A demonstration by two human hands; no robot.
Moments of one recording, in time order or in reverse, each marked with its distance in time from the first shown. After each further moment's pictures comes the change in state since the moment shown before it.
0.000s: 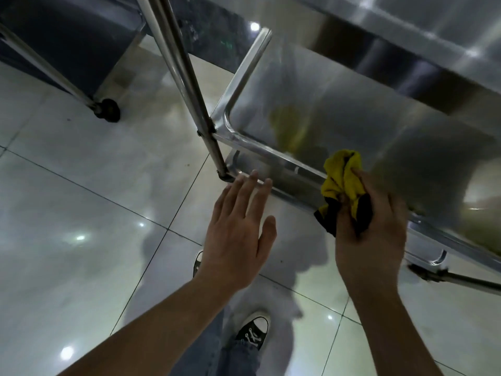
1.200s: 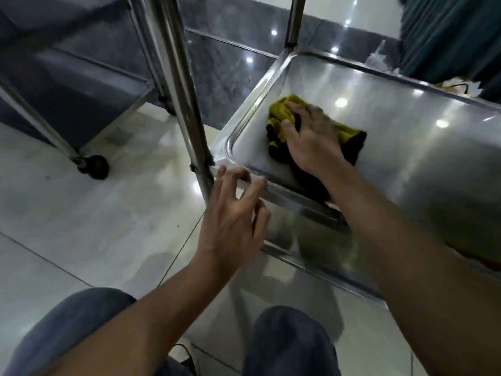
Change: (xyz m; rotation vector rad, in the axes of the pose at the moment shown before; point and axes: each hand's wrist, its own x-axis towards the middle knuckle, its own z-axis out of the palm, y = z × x) left_hand 0.116 -0.107 0.098 -0.105 0.521 0.236; right_hand 0.220 -0.008 0.217 -0.232 -0.194 -0.299
